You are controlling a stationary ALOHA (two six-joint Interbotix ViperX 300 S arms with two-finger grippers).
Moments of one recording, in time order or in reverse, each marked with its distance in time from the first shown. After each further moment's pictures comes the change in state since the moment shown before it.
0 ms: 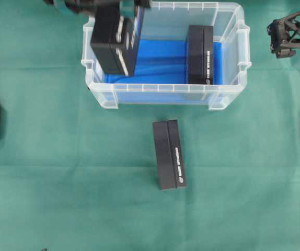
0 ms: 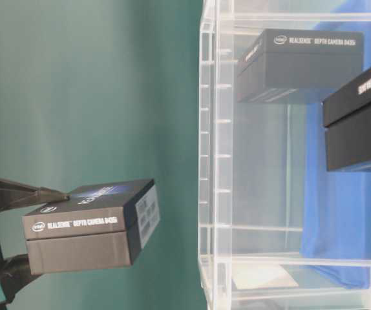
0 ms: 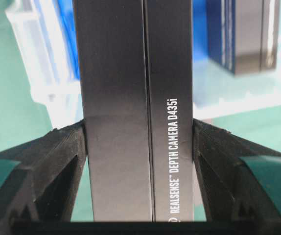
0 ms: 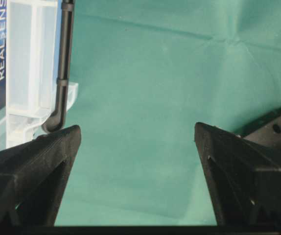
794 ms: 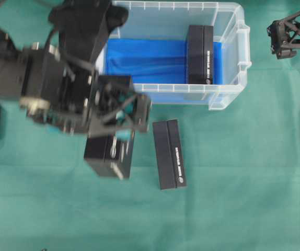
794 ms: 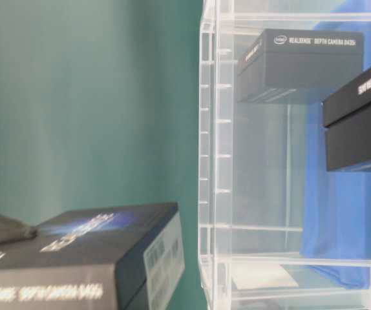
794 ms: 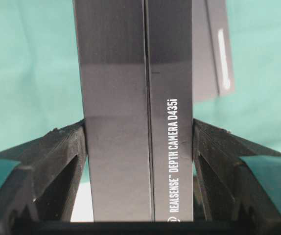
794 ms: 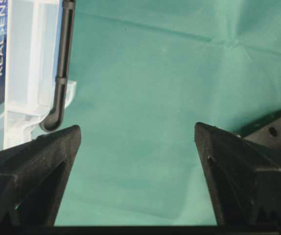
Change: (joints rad) left arm -0.408 -0.046 0.103 0.014 -0.002 -0.463; right arm 0.000 0.000 0.000 0.000 0.000 -0.026
